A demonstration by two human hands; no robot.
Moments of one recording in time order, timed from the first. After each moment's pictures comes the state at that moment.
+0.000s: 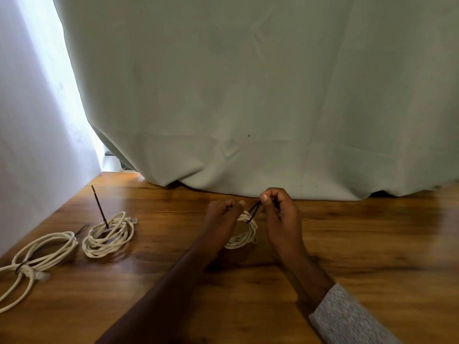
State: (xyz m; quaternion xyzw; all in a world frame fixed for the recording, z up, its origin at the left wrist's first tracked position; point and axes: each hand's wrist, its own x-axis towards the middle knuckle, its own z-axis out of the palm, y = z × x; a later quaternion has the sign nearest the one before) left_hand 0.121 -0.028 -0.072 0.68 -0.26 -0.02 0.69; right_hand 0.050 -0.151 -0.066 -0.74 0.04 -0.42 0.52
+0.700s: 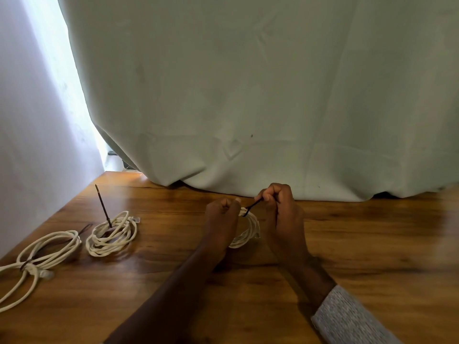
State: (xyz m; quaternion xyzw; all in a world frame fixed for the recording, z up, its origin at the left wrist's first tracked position) left_hand 0.119 -0.032 -0.073 0.68 -0.16 0.02 0.71; right_hand 0.045 -0.143 -0.058 -0.79 -0.04 -0.48 0.38
